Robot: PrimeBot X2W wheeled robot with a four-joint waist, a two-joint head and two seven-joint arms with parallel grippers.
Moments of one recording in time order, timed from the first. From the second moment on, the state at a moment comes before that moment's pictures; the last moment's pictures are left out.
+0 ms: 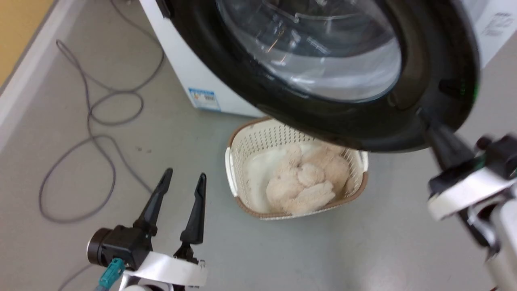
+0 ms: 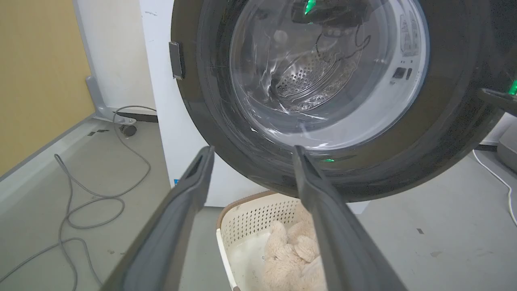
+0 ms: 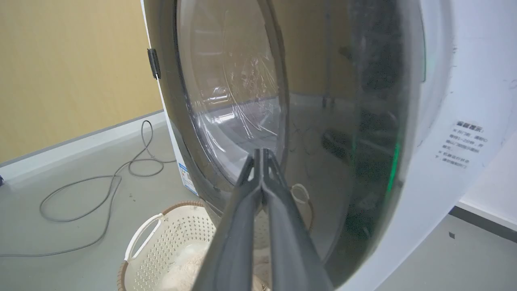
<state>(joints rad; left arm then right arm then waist) -0.04 0.09 -0.15 -0.03 -0.20 -0.09 -0.26 -0.39 -0.40 0.24 0.17 0.30 0.13 -0.19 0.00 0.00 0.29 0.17</state>
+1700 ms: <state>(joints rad) -0.10 0.05 -0.10 0.00 -0.18 -0.09 -0.26 -0.71 -0.43 0.25 0.63 0.44 0.13 -0.25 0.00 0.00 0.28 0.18</state>
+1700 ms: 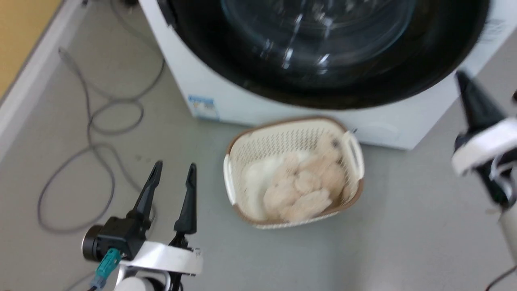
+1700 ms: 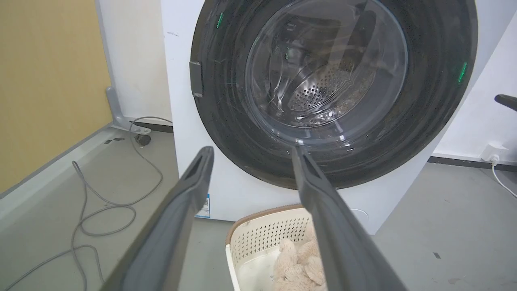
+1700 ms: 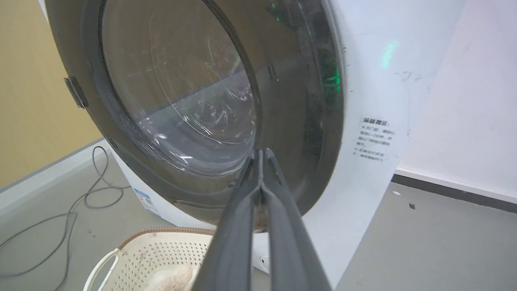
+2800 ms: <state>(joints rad) 0.06 0.05 -0.05 0.10 -0.13 -0.03 -0.26 0.04 -0.09 -0.02 0.10 0.20 0.13 -0.26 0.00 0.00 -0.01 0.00</state>
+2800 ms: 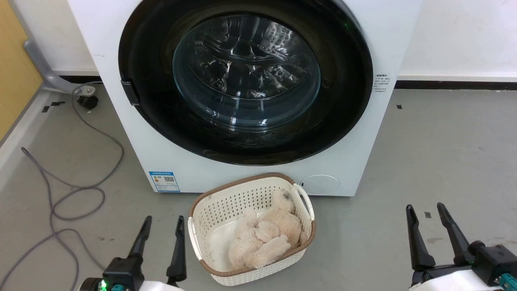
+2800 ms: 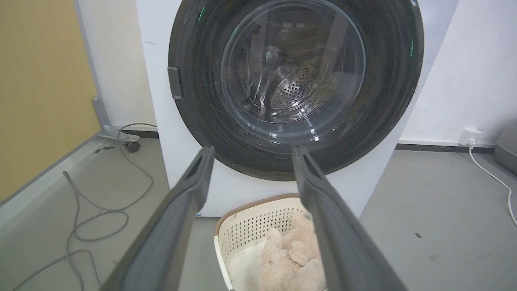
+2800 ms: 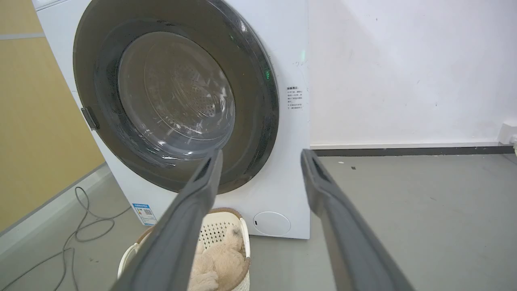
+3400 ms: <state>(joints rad) 0.07 0.05 -0.06 0.11 -0.12 -0.02 -0.26 0.04 -0.08 -0.02 0.09 0.18 0.13 -0.26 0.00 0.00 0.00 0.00</state>
